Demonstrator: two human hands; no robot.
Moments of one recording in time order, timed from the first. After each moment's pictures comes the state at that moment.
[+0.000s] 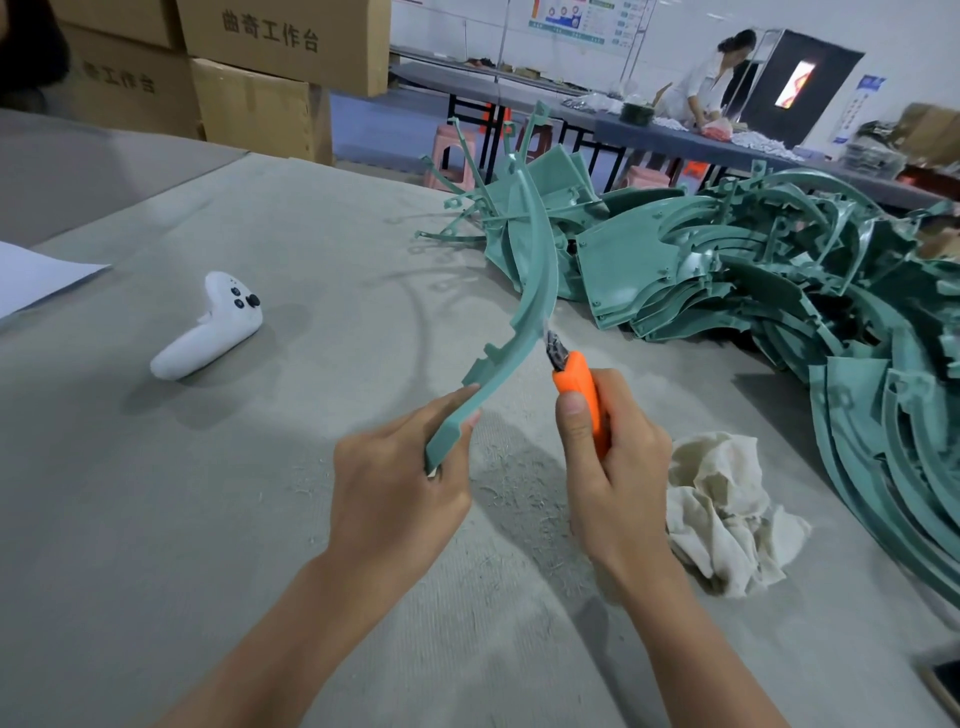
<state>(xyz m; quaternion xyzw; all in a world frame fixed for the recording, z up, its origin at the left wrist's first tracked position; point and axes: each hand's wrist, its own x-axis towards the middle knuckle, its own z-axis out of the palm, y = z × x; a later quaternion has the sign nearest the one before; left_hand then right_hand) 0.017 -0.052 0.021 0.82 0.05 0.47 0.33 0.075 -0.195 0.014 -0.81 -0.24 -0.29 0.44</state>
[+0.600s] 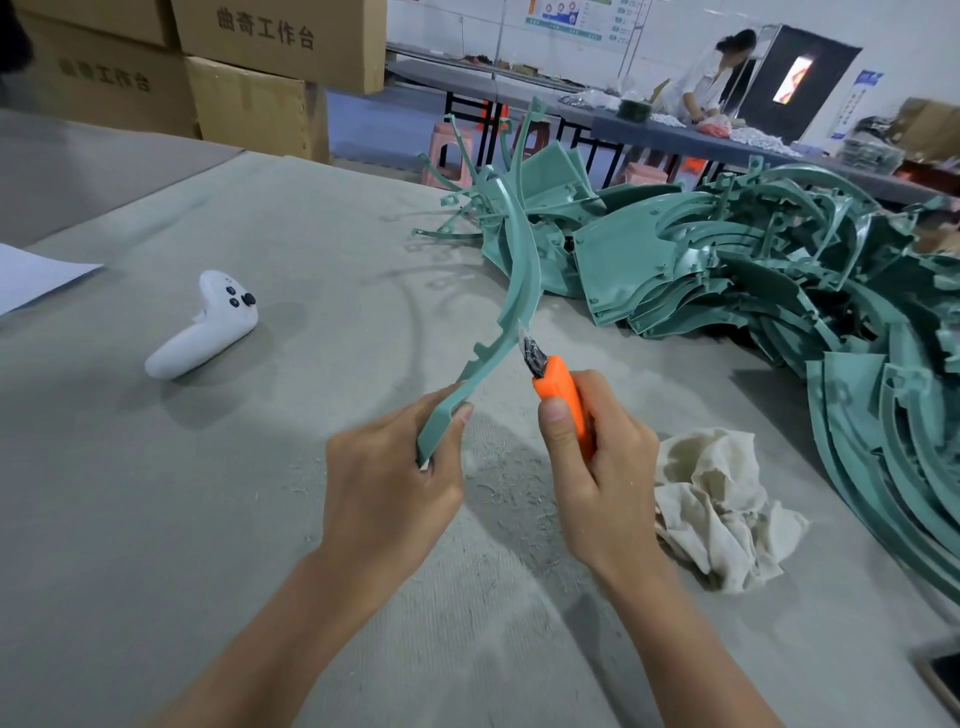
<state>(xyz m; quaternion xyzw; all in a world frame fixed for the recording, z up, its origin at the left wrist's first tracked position) 0.019 -0.049 0.018 0.81 0.02 0.49 0.33 0.072 -0.193 0.015 -0.81 -0.26 -0.28 0.44</state>
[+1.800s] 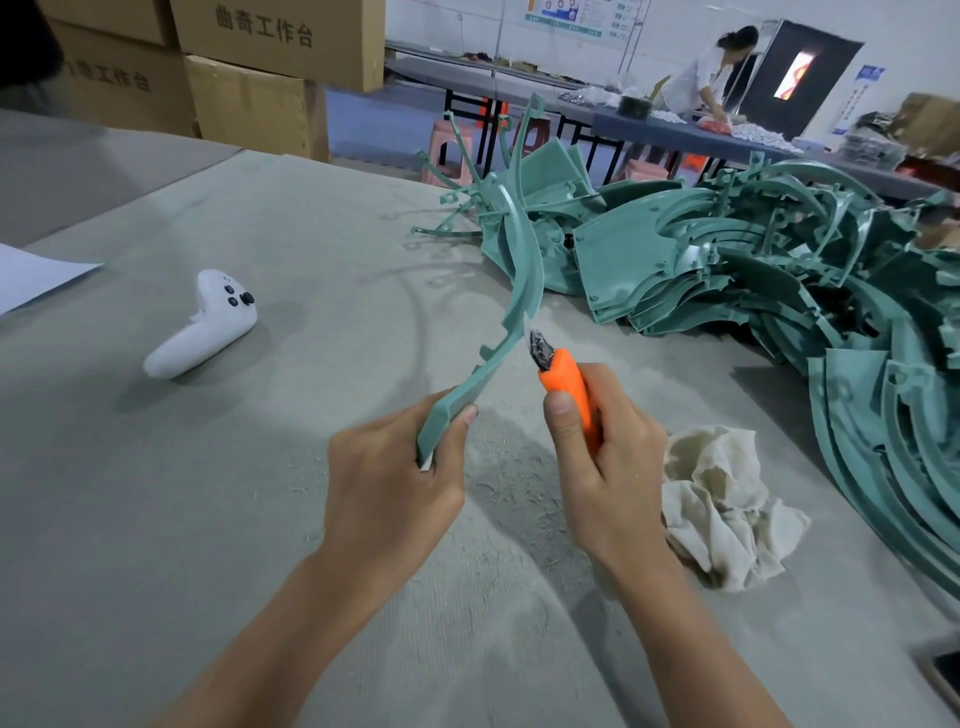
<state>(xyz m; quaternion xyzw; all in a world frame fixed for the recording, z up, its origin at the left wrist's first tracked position) 0.020 -0.049 0.012 0.79 -0.02 0.50 0.35 0.083 -0.196 0.009 -0.81 -0.25 -0.30 0.44</state>
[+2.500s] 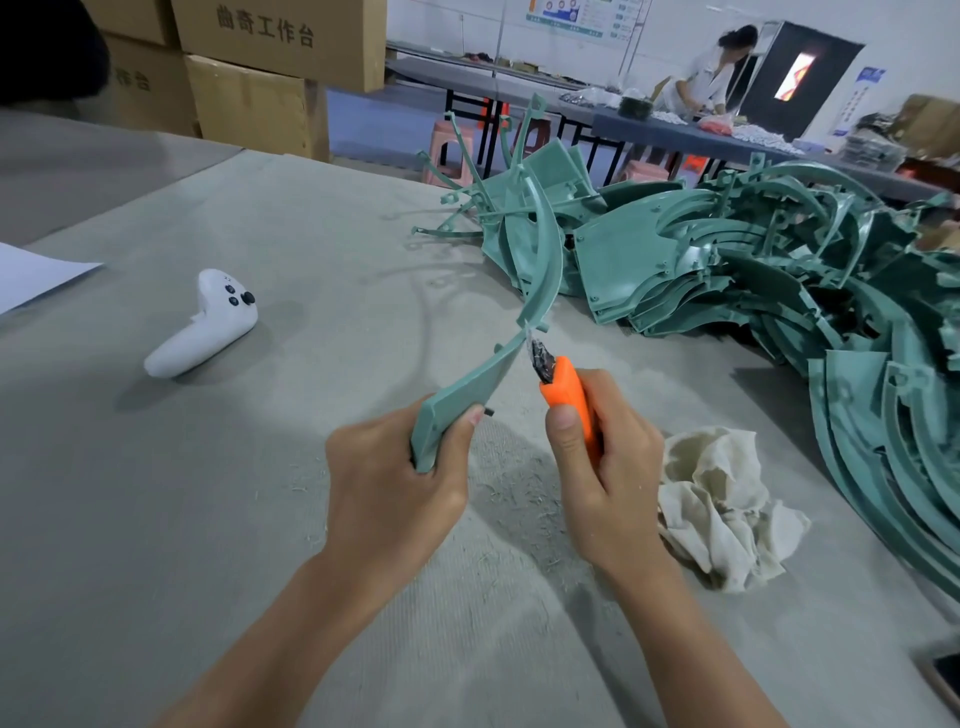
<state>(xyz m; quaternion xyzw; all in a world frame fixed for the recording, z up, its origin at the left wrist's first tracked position) 0.018 -0.050 0.018 0.78 -0.01 0.46 0.42 0.077 -0.197 0.013 -0.77 -0.31 -0.30 0.46</state>
